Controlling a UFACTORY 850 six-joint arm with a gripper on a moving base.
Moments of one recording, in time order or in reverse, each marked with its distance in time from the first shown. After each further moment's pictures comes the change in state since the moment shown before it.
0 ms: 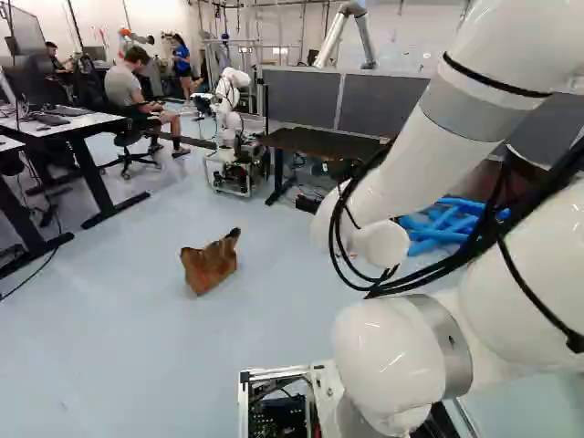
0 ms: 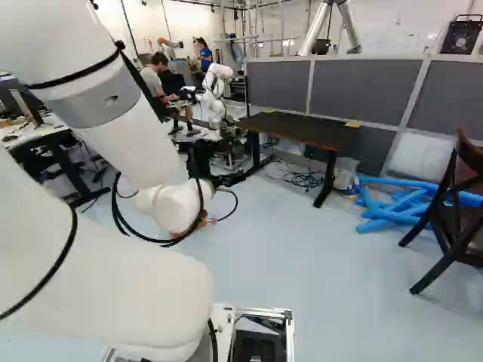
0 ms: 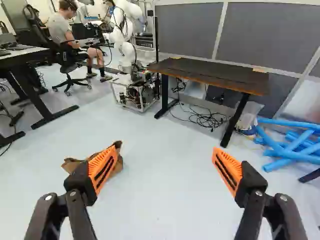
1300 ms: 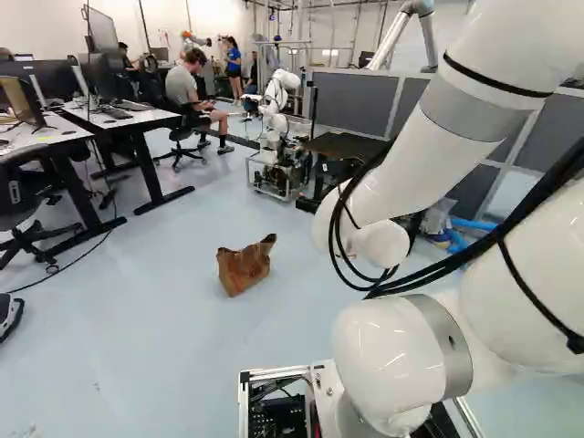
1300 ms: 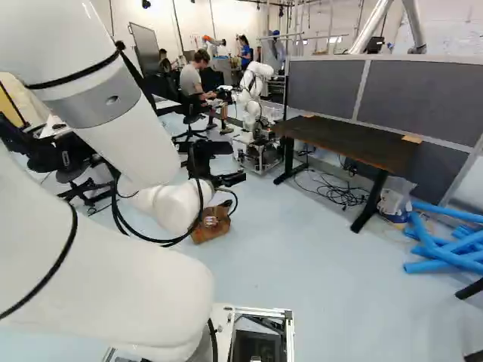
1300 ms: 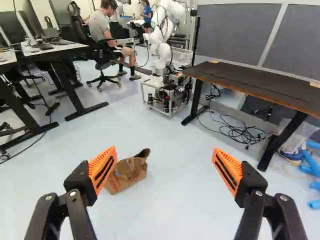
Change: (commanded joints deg) arm 0.0 0.0 0.0 0.0 0.0 0.0
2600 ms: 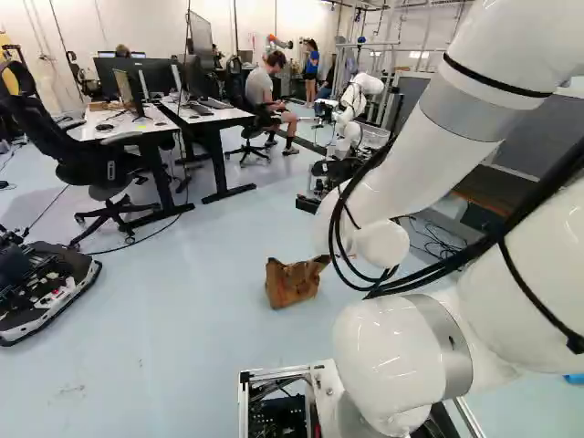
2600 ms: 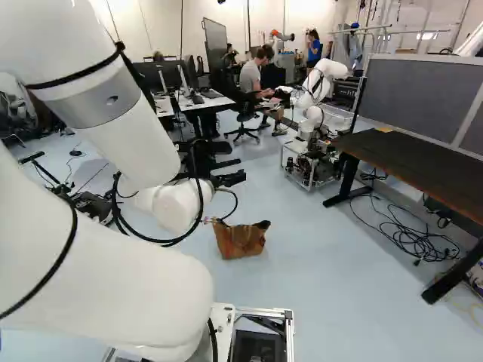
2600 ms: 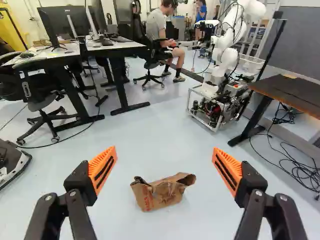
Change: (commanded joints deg) arm 0.0 0.0 0.0 0.0 0.0 0.0
